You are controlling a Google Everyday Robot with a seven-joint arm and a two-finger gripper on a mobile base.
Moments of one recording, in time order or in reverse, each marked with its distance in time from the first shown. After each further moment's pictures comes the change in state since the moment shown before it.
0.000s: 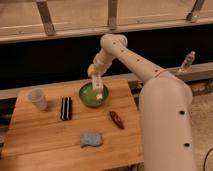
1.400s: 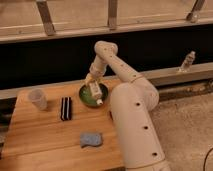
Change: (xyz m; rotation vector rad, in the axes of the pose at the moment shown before) arm 0.020 -0.007 0.080 -0.055 0.267 -0.031
